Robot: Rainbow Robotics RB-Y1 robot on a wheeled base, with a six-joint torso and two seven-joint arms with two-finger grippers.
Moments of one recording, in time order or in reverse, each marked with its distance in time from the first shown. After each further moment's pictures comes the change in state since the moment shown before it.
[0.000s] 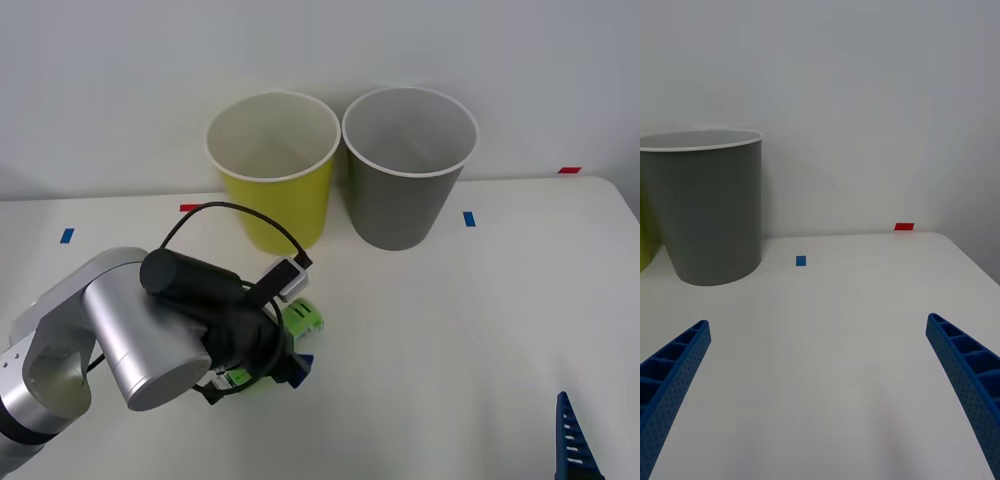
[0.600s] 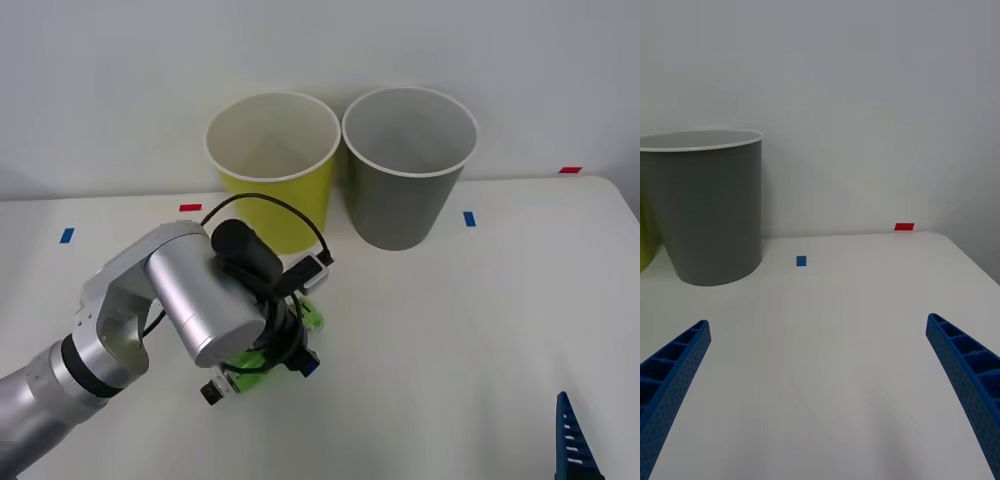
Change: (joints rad) right arm 0.000 0.000 0.000 0.000 0.000 0.000 0.000; left arm -0.147 -0.124 -0.049 0.206 -0.026 0.130 -0.046
